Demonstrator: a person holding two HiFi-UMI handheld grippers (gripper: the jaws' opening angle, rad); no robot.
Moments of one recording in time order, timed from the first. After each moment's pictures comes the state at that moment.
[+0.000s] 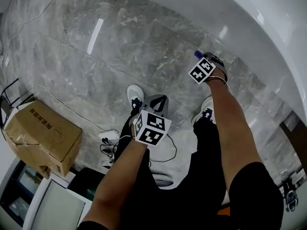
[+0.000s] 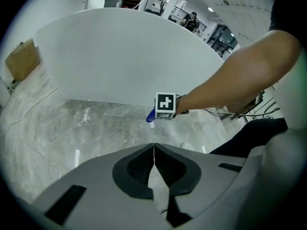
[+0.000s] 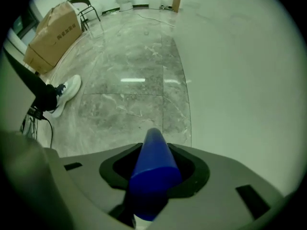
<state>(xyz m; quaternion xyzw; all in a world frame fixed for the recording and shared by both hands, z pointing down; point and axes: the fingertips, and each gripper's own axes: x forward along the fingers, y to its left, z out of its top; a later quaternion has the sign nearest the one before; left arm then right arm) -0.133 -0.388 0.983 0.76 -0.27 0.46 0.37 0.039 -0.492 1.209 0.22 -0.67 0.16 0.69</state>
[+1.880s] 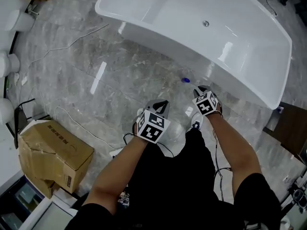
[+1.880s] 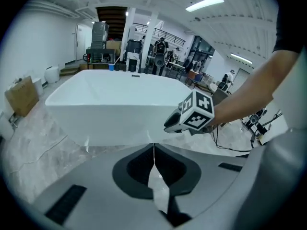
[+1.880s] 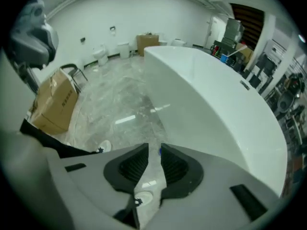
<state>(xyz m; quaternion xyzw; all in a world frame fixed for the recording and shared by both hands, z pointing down) -0.139 -0.456 0.677 0.84 -0.26 0.39 0.27 0.014 -0.492 0.807 0.38 -0.73 0.25 0.51</state>
